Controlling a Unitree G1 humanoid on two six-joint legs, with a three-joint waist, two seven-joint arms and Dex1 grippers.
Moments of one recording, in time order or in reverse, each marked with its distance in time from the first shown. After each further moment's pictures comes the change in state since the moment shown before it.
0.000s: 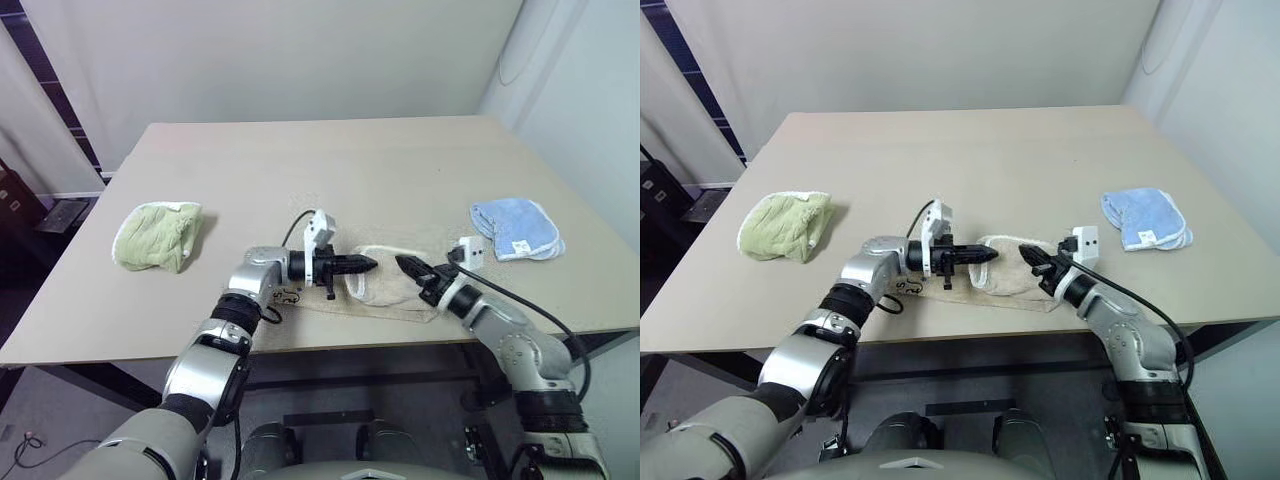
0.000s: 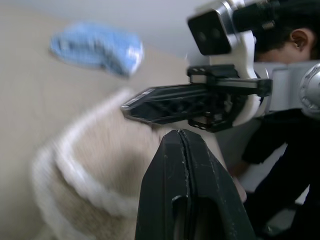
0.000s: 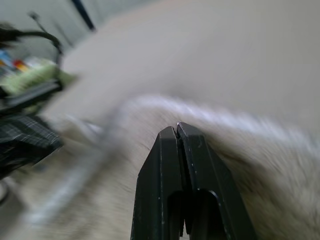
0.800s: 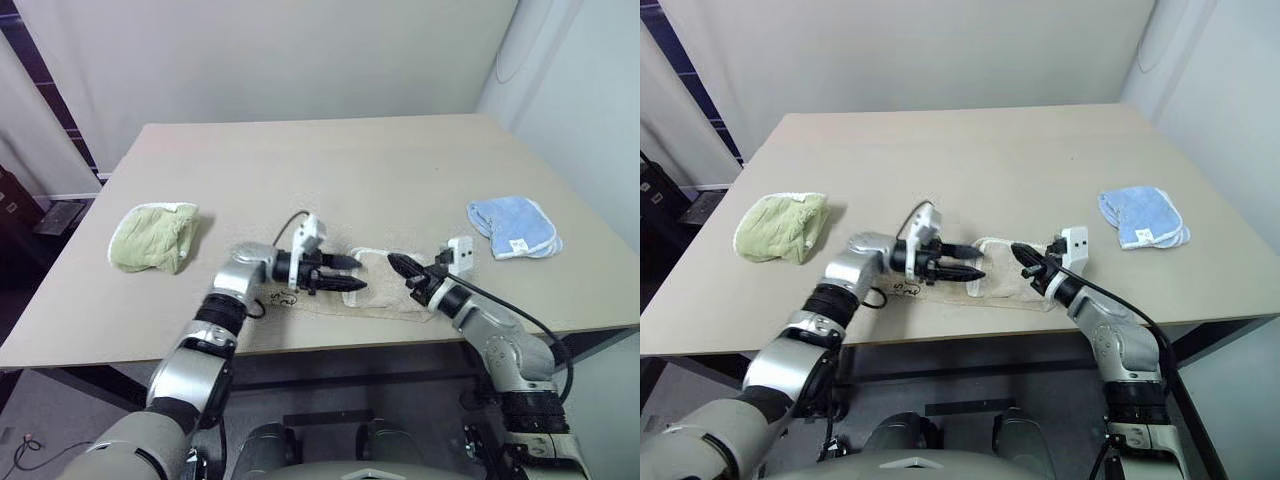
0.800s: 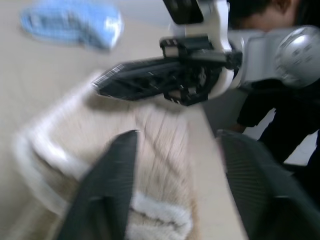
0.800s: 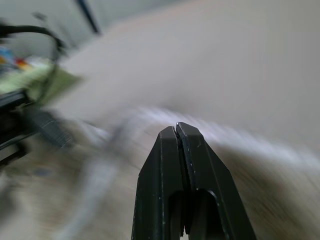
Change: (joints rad) left arm 0.037 0.151 0.032 -0.277 -0.056 0.167 -0.165; right arm 0.034 0.039 -0.047 -0.199 -0.009 0.017 0.063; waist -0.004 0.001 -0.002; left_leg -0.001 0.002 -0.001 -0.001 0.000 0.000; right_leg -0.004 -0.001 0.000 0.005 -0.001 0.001
